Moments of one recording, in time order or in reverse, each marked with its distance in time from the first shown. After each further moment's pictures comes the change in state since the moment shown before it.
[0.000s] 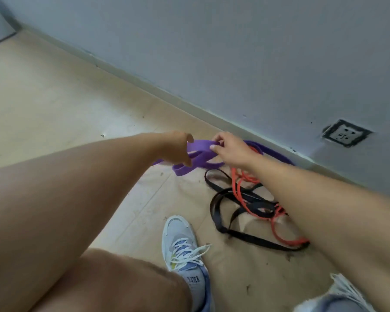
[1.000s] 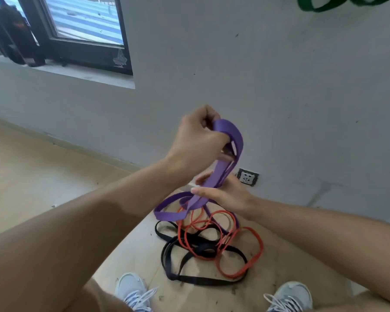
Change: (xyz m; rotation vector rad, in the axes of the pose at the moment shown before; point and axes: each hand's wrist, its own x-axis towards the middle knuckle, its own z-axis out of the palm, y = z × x) left_hand -0.176 0.233 -0.088 -1.164 0.599 0.612; right_hand -0.177 0.000 -0.144 0.396 0.259 -0.242
